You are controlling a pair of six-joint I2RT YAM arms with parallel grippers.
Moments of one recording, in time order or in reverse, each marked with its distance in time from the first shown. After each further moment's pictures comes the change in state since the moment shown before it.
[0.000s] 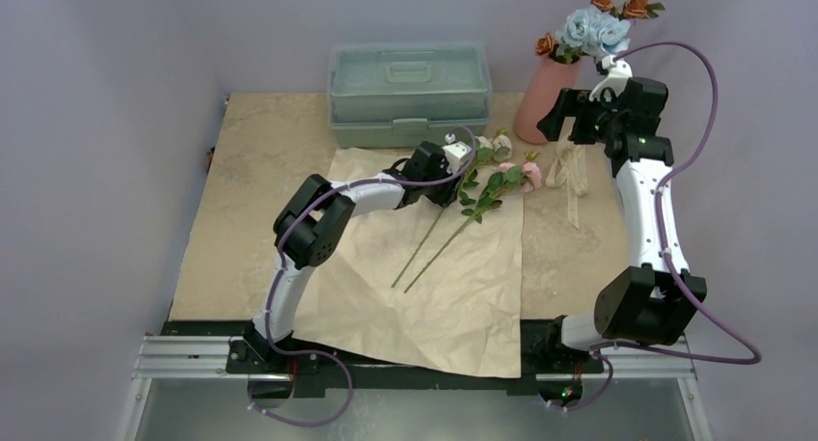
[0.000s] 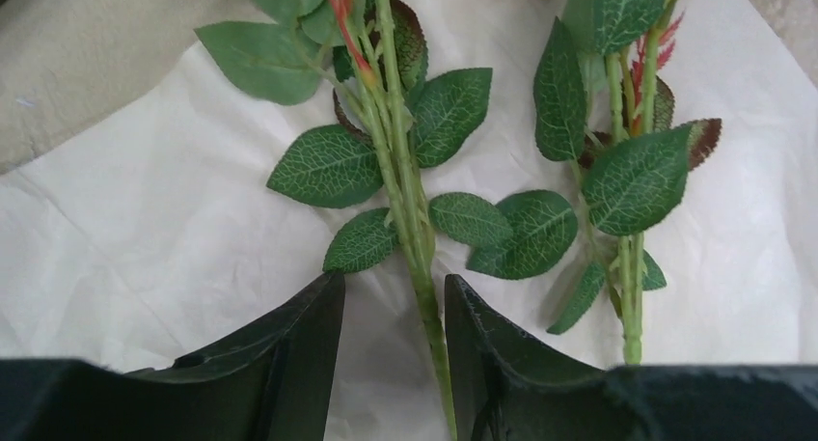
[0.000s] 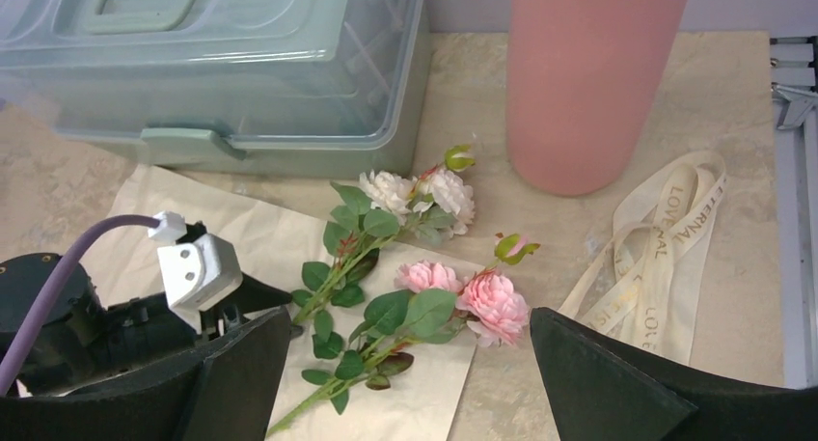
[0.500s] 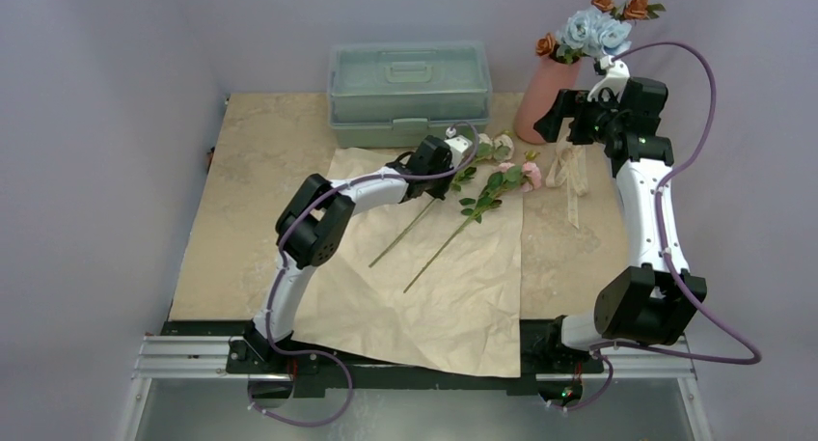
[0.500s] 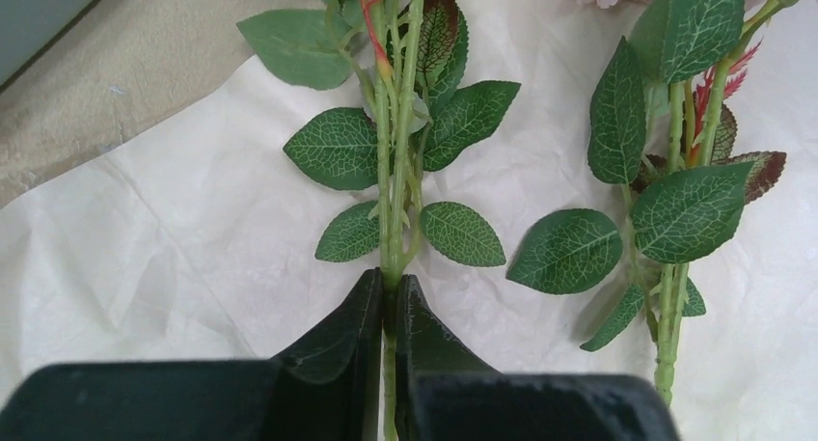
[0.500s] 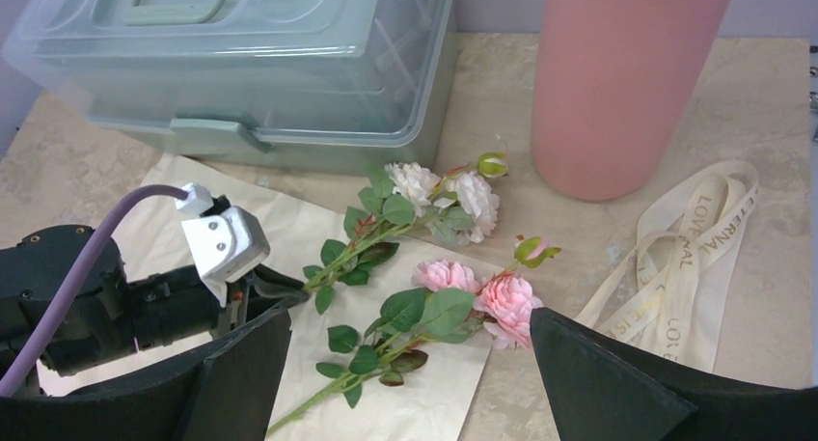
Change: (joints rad) left arm -0.008 0.020 0.100 -0.133 -0.134 -0.004; right arm 0.000 0.000 0.000 -0.005 -0.055 -0.008
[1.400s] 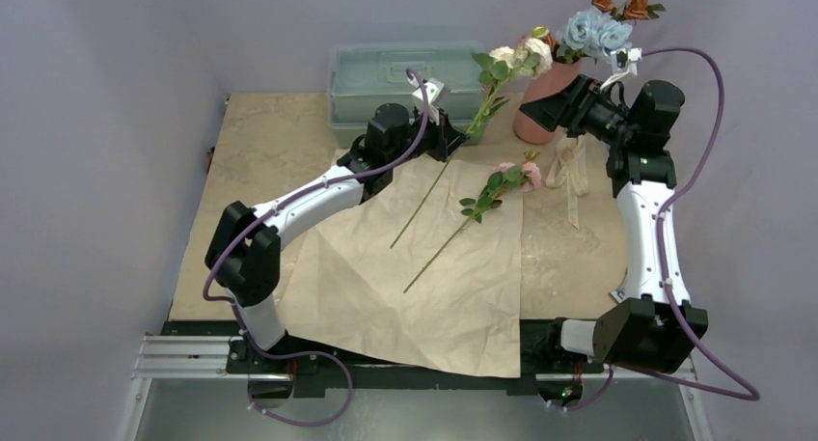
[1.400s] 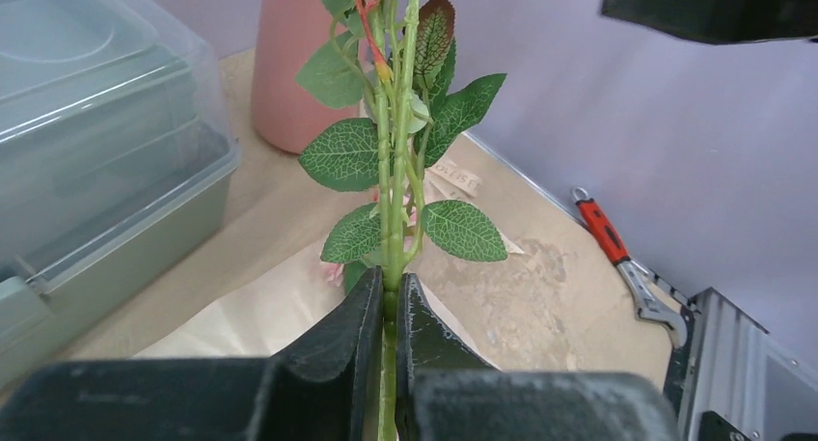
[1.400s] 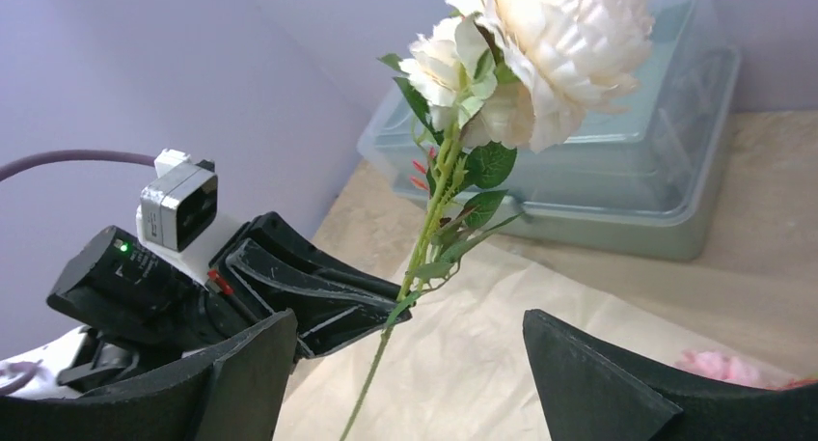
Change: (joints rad) left arm 0.016 -0.456 -0.180 0.351 0.209 -0.255; right arm 0.001 -0.142 -0.097 0.337 -0.361 0.489
